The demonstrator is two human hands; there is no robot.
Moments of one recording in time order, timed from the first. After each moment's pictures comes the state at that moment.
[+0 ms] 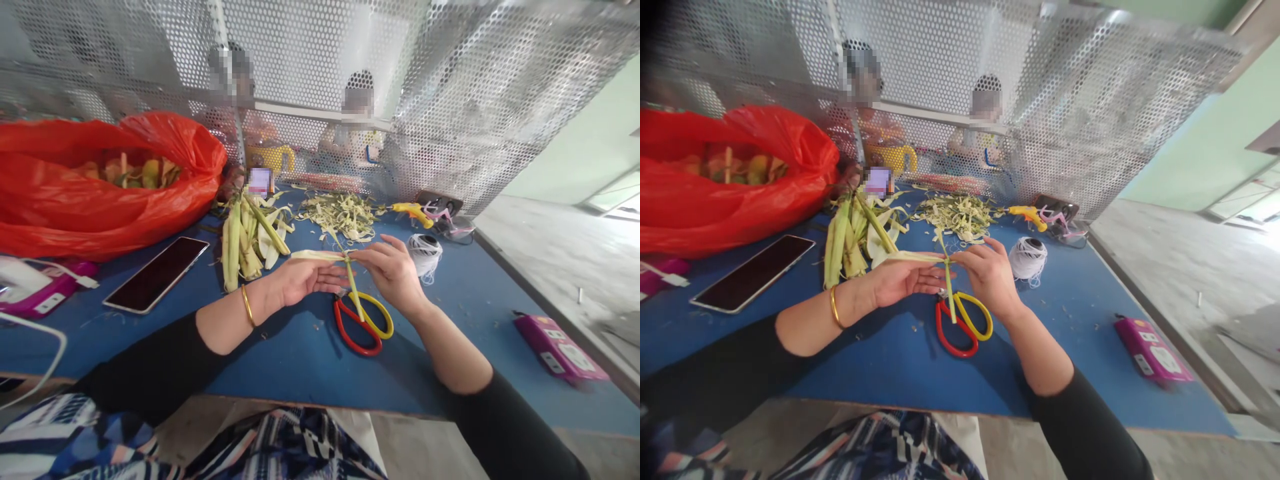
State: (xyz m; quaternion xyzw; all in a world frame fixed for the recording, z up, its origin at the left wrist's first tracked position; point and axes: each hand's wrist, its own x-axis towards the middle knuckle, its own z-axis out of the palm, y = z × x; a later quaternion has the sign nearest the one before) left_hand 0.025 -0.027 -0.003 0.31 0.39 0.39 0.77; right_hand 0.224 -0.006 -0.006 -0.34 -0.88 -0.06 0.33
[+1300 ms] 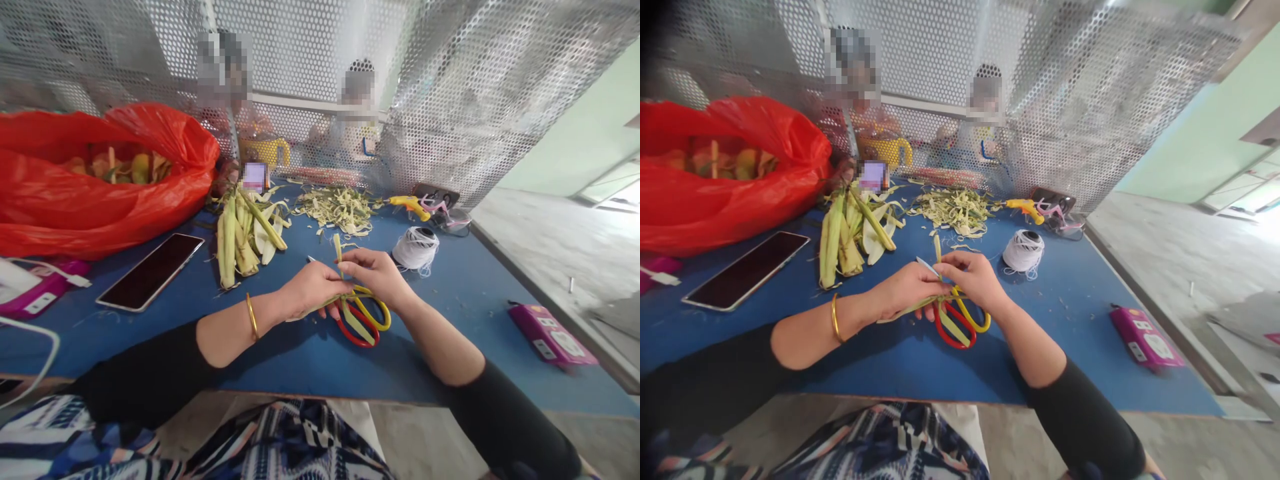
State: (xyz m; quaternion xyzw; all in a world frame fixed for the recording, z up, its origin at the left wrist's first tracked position) left_hand 0.048 -0.054 -0.007 0.55 0.51 0.26 0.61; right_hand 0.201 -0.018 -0.005 -0.44 -0.74 0.38 0.34
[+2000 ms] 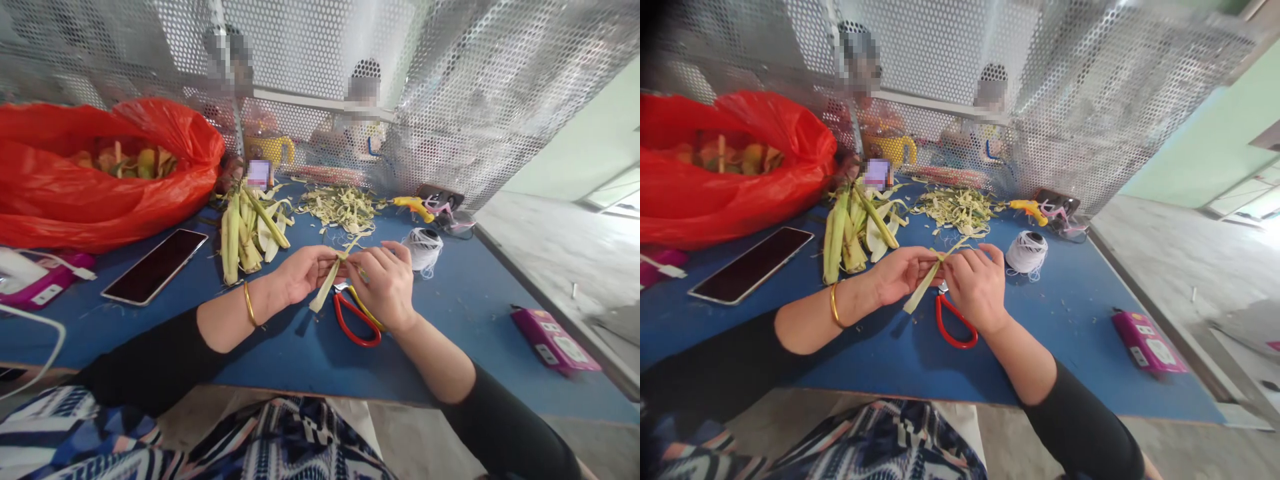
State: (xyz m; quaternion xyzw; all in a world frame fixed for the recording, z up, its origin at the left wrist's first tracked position) left_hand 0.034 -0.034 -0.001 0.23 0.40 0.42 0.78; right_hand 0.195 -0.041 -0.010 -0.34 -0.83 -0.23 0.38
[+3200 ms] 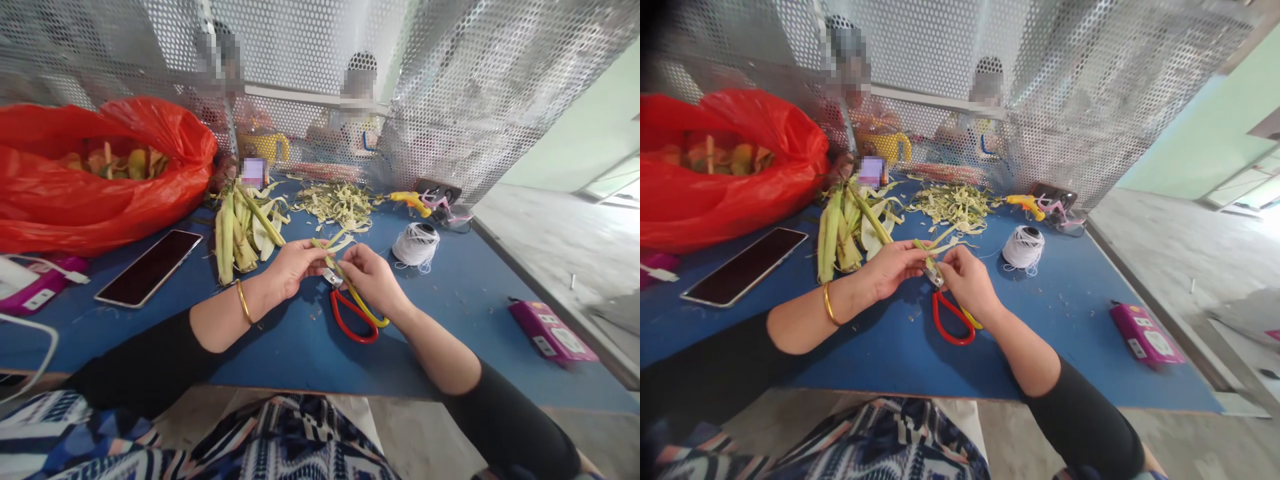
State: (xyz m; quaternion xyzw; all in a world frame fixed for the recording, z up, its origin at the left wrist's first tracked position) left_hand 0.036 -0.031 -0.006 0.28 0.49 0.50 0.65; right_hand 0.189 -0.035 -0.017 -0.48 -0.66 0.43 0.39
